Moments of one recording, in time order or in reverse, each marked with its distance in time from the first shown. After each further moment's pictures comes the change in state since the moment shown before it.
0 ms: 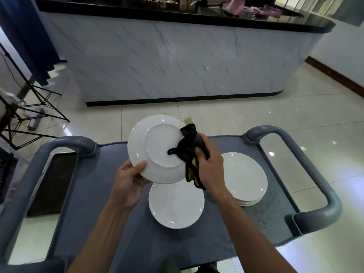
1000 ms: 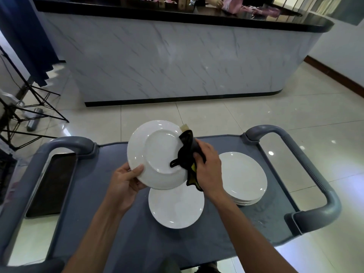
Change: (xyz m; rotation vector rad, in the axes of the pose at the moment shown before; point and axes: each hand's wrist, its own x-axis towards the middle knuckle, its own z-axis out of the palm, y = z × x) left_hand 0.000 0.001 -0.017 0.088 -0.004 -0.062; right_hand -0.005 0.006 0.004 -0.190 0.000 -0.048
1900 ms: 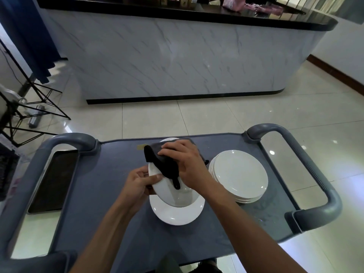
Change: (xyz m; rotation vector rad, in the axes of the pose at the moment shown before) left_hand -0.012 -0.019 0.017 0.236 -0.096 -0.044; right_hand 0.003 -0.035 0.013 -0.233 -0.353 -0.546
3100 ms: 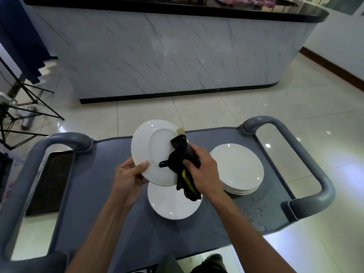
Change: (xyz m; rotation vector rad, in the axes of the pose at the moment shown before) left_hand 0.003 0.008 -0.004 -0.195 0.125 0.092; right_hand -0.053 0.019 0.005 0.321 0.209 0.572
